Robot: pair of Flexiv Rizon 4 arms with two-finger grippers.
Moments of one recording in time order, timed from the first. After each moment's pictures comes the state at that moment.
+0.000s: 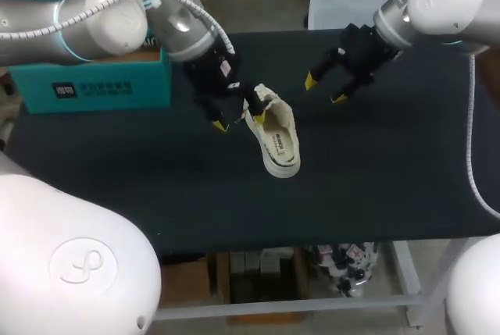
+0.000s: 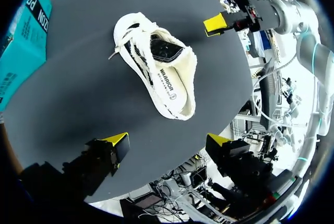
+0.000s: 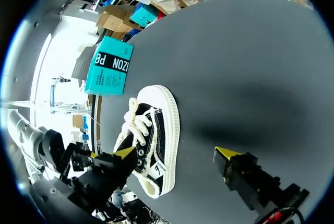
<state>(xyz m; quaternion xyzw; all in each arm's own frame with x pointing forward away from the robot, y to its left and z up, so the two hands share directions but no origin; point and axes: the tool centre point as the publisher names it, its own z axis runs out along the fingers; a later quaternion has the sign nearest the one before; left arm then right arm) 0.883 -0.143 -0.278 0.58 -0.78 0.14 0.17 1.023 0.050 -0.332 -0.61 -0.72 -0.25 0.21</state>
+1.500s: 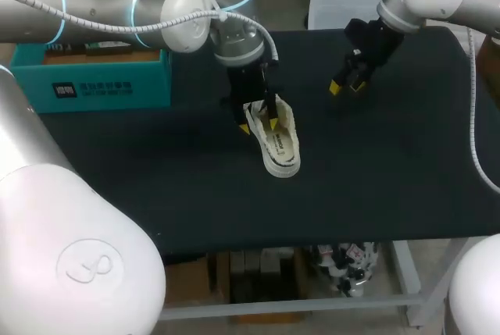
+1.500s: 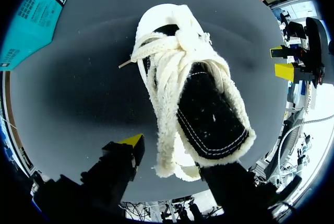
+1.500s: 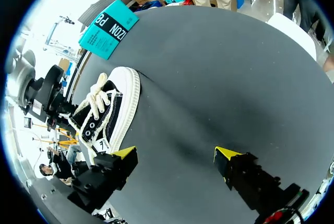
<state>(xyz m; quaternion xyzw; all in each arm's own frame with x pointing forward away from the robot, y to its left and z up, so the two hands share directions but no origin) 0.947 -0.179 -0.350 0.72 -0.68 0.04 0.10 1.068 -0.015 -0.361 -0.44 -0.87 -0.18 0.12</state>
